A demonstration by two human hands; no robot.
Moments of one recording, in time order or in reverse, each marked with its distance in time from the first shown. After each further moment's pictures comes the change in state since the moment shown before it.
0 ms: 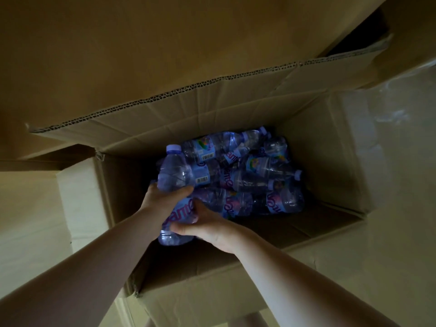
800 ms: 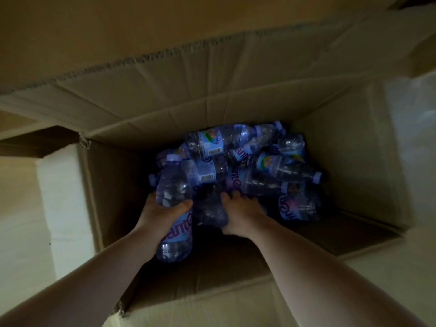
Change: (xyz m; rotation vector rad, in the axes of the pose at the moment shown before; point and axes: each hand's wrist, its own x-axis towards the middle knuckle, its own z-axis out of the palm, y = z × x) left_hand 0.029 -0.052 0.008 -0.055 -0.035 -0.027; right_hand 0.042 0.036 -0.082 -1.505 0.232 0.179
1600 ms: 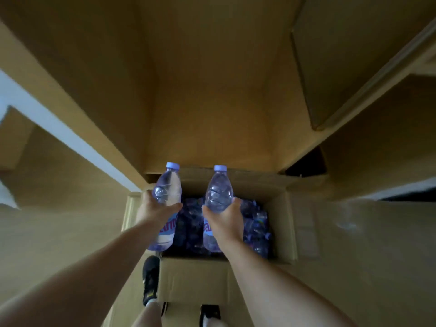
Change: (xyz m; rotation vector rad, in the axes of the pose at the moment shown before) left_hand -0.297 0.099 -0.097 -0.088 0.401 0.242; right_hand -0.293 -0.139 -0.171 0.941 0.671 0.153
